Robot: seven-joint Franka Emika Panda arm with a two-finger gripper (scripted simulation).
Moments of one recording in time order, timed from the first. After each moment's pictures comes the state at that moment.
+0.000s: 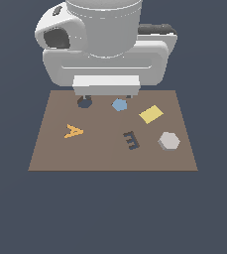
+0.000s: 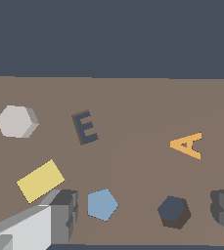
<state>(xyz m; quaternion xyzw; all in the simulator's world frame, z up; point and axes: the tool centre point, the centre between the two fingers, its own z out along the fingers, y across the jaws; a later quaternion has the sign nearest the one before) 0.008 -0.011 0.181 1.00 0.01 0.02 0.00</state>
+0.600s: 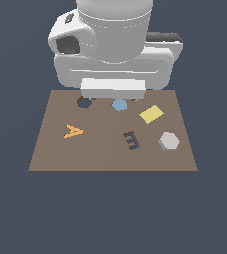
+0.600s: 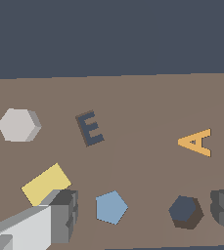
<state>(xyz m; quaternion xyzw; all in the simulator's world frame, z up) 0.008 0.001 0.172 1.00 -0.02 0.02 0.00</state>
